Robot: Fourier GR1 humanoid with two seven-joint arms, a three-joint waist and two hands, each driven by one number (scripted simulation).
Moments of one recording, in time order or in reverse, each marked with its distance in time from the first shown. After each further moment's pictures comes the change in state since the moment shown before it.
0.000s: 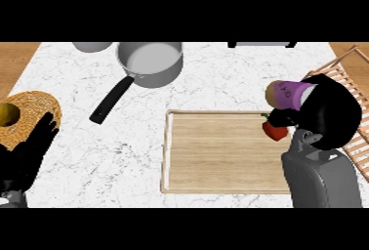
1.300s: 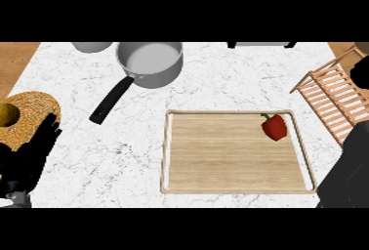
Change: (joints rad) left arm 0.010 -0.028 -0.006 -0.027 -0.022 0.017 0.016; right arm -0.429 -0.026 -0.195 -0.244 0.366 0.336 -0.086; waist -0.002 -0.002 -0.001
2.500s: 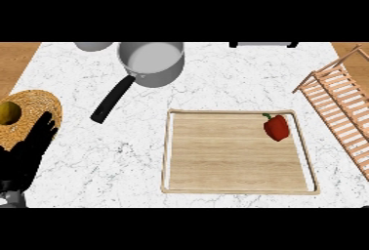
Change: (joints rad) left arm -0.008 0.009 0.030 -0.004 0.007 -0.035 0.004; right arm 0.015 -0.289 -0.440 0.222 -0.114 0.033 -0.165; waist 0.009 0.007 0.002
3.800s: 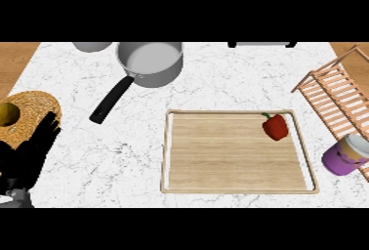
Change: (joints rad) left arm -0.020 -0.022 0.011 0.042 -0.031 -0.005 -0.023; right arm 0.166 -0.051 -0.157 -0.047 -0.365 -0.294 0.057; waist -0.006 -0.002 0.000
